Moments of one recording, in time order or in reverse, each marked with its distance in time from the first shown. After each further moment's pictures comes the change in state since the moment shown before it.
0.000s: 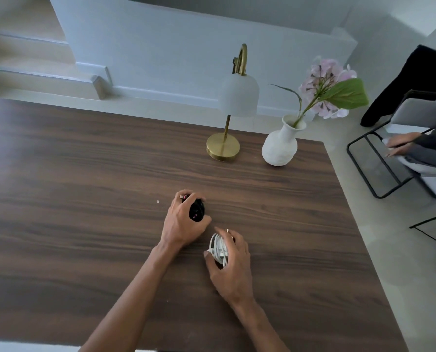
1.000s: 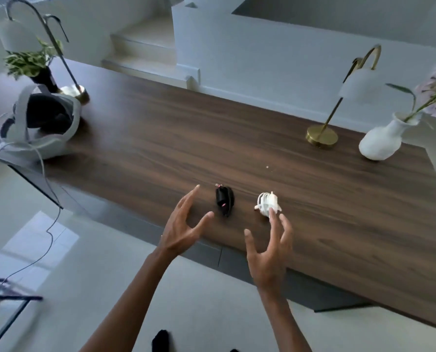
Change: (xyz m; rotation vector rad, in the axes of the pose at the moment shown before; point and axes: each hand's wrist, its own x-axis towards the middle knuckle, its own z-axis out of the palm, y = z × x) left_hand -0.230 -0.130 -0.201 -0.130 0.138 -0.081; right_hand -0.147 -0.112 0.100 0.046 0.230 -0.176
